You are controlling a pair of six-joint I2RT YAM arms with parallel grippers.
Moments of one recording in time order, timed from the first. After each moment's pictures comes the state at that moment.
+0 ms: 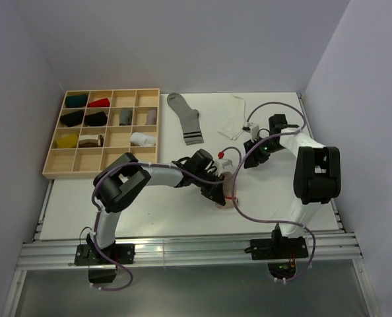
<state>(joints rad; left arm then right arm) -0.92 2.03 1.16 0.06 0.66 -0.37 -0.03 1.78 1.16 -0.73 -0.63 -0.60</state>
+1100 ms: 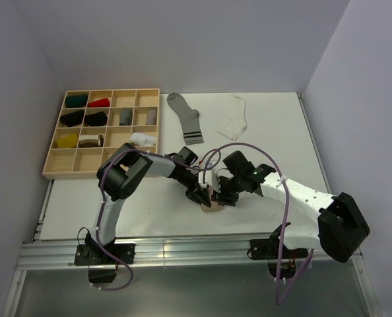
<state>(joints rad) -0.72 2.15 1.16 -0.18 1.06 -0.66 0.63 1.24 0.72 -0.57 -0.47 -0.77</state>
